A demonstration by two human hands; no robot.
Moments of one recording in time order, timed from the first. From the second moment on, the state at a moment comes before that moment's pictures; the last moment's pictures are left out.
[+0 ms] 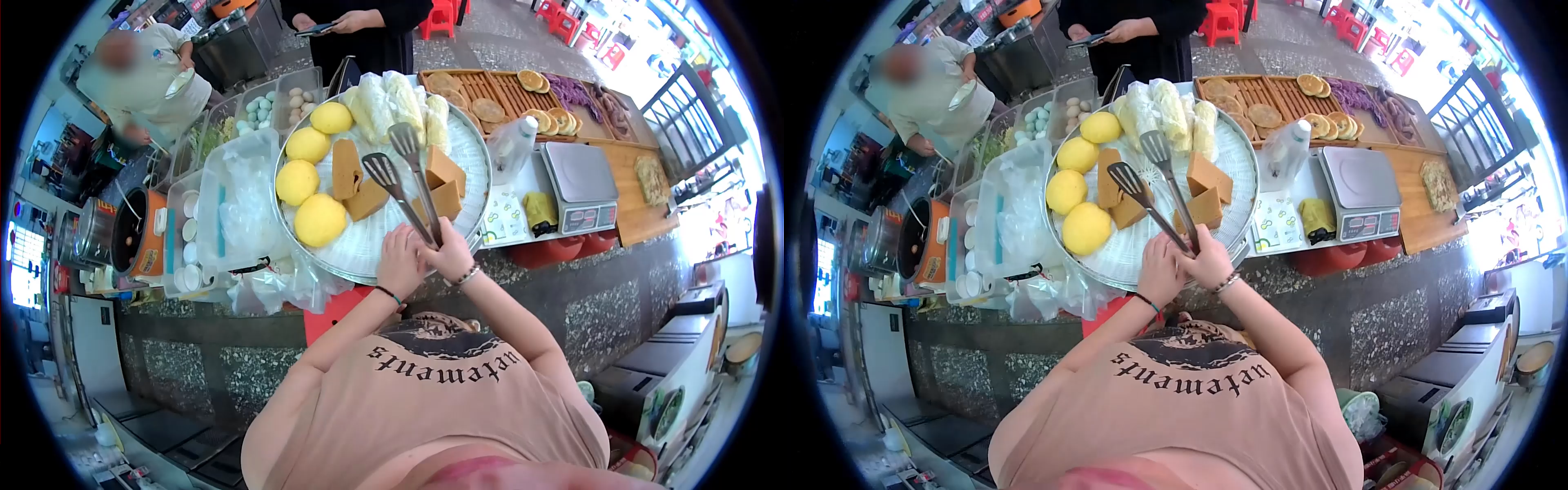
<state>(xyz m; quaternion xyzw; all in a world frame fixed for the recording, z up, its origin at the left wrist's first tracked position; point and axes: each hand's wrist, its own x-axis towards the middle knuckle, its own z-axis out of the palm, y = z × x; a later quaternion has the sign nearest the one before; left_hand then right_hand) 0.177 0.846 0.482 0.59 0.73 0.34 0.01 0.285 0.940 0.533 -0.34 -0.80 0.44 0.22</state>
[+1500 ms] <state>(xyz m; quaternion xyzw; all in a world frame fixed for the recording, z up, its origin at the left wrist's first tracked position) 0.182 0.848 0.490 0.62 0.71 0.33 -0.02 0.288 0.938 0.506 -0.34 -0.85 0.36 0.18</state>
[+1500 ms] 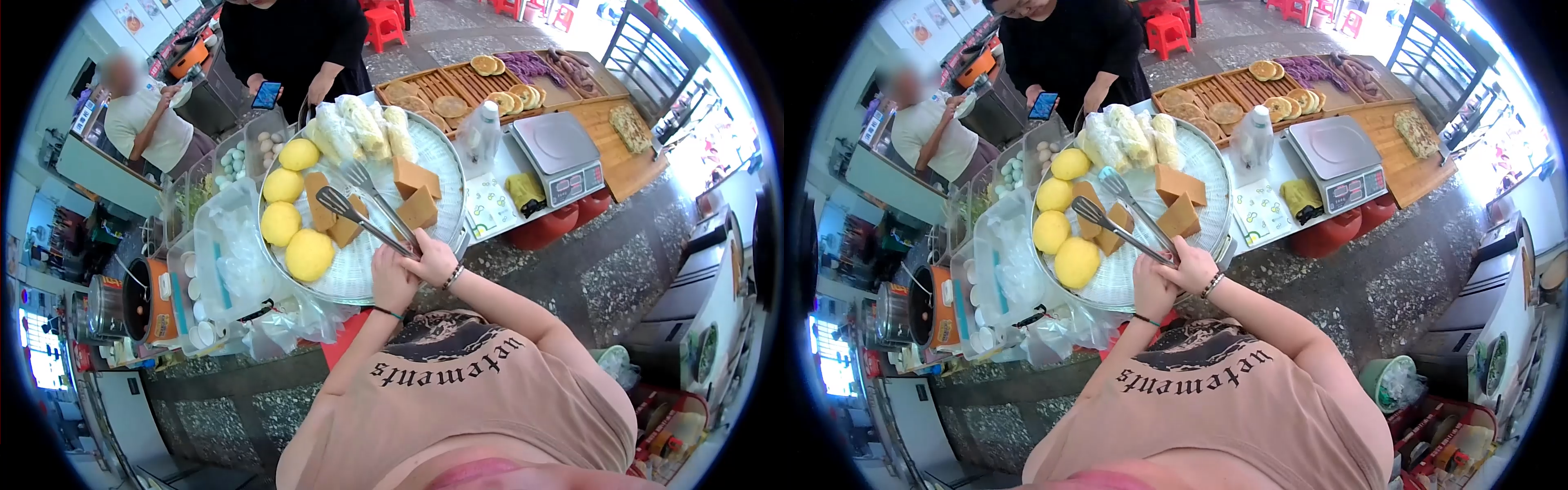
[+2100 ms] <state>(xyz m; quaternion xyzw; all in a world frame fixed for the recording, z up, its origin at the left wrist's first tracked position) 0.260 0.750 0.740 0.45 -0.03 0.58 0.68 0.296 0.930 0.516 -0.36 -0.82 0.40 0.19</state>
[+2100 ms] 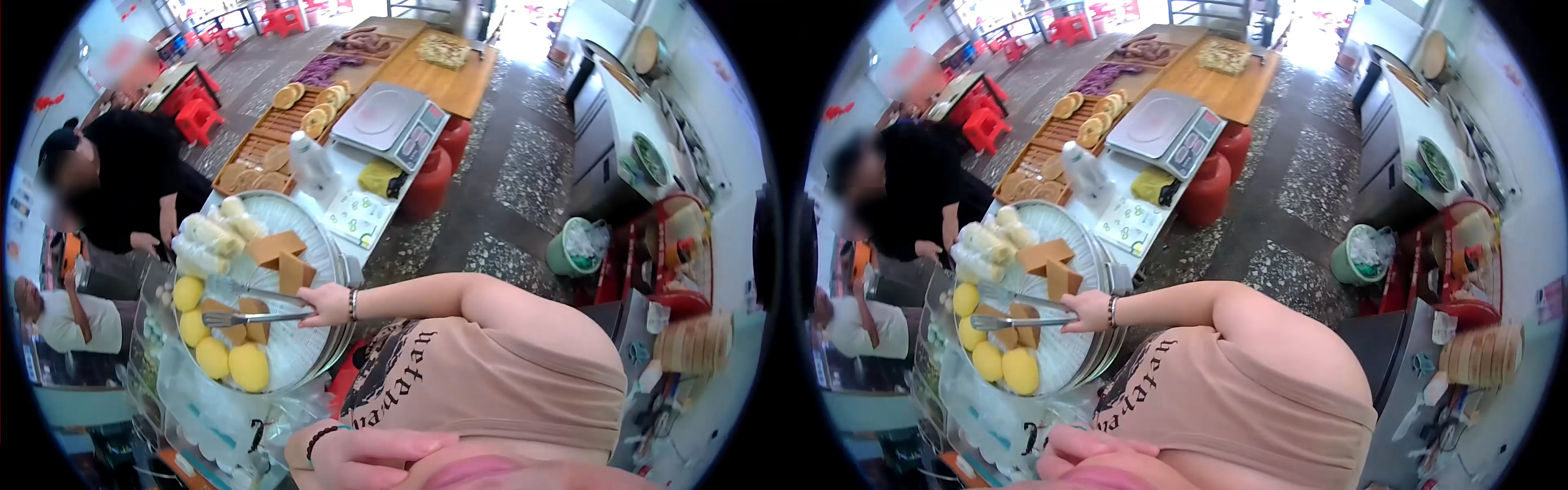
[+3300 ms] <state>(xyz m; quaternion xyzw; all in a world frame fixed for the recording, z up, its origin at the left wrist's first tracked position) 0.271 0.741 0.752 0.42 -0.04 0.60 0.68 0.296 0.929 0.504 -0.33 -0.83 0.38 0.24</state>
